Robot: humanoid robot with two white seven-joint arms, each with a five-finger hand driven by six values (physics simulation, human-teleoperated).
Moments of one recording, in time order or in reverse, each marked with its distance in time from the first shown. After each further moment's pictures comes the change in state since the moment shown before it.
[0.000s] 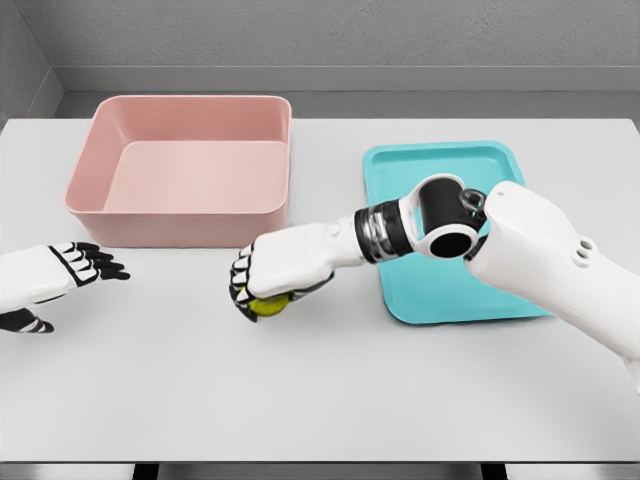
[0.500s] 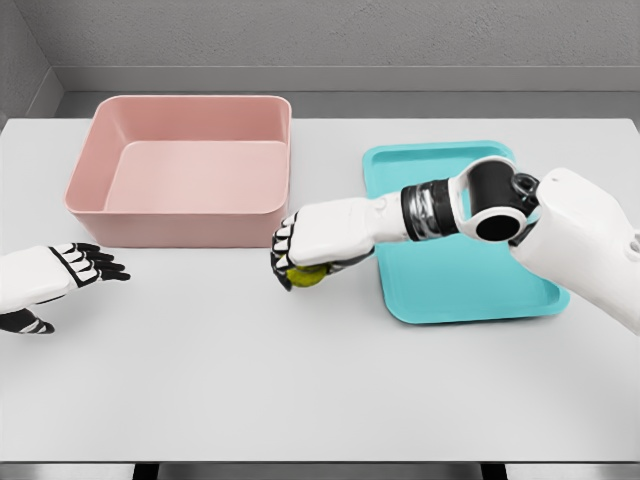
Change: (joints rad) left arm 0.002 -0.001 0.000 0.001 0.000 0.000 0.000; right arm 0.003 -0.104 -0.059 -0.006 -0.011 0.000 0.000
